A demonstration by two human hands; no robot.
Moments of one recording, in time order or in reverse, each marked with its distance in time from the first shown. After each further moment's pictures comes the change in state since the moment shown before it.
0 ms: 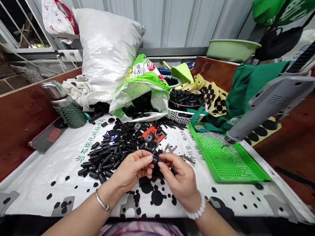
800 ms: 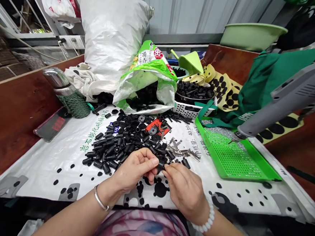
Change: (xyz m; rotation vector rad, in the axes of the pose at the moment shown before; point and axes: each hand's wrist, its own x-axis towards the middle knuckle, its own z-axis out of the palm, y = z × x) left_hand -0.017 -0.005 0.003 0.164 -0.011 0.020; right_hand -0.021 -0.014 -0.006 -0.504 -0.068 -0.449
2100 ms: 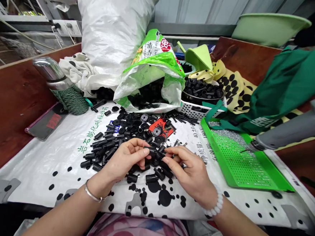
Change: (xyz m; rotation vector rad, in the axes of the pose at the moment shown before) left_hand 0.016 0.021 -0.039 0.140 0.142 0.055; right_hand 0.036 0.026 0.013 0.365 -0.212 0.437
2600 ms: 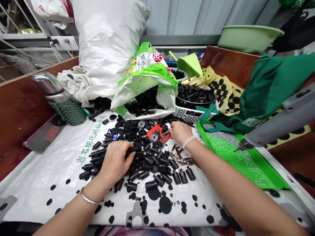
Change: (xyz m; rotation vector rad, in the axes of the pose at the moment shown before) left_hand 0.009 -0.016 -0.041 1.371 0.350 0.569; right_hand 0.116 0.084 -0.003 -0.820 -0.280 0.396
